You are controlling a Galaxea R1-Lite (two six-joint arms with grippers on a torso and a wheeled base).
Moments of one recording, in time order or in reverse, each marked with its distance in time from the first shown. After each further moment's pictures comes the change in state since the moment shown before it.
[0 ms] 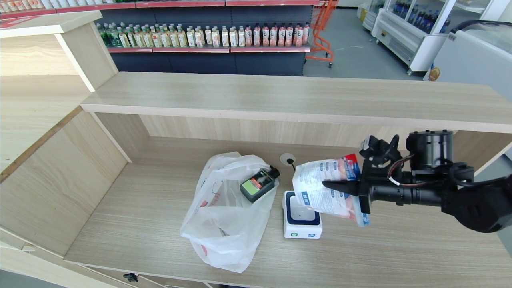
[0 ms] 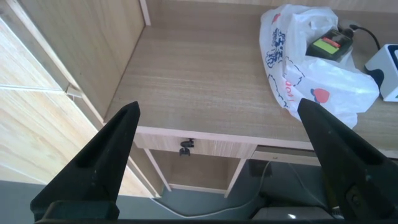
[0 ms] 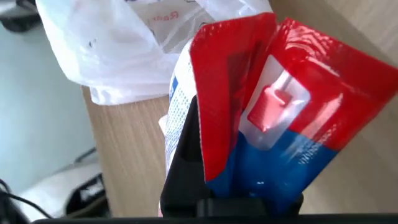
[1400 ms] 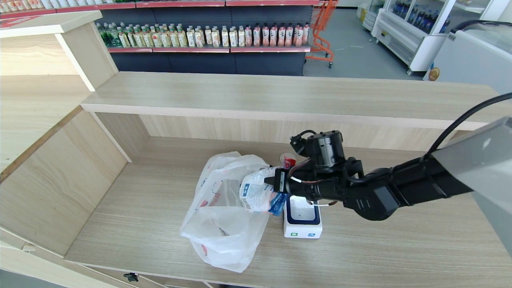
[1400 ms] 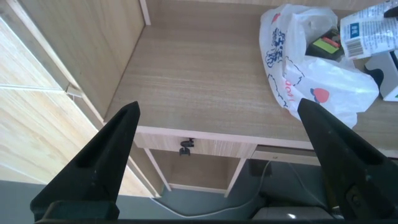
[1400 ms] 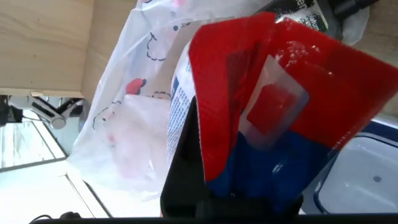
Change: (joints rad) left arm 0.000 0.000 0.000 0.000 0.000 0.000; right arm 0.371 0.314 -0.431 0.153 -0.506 0.893
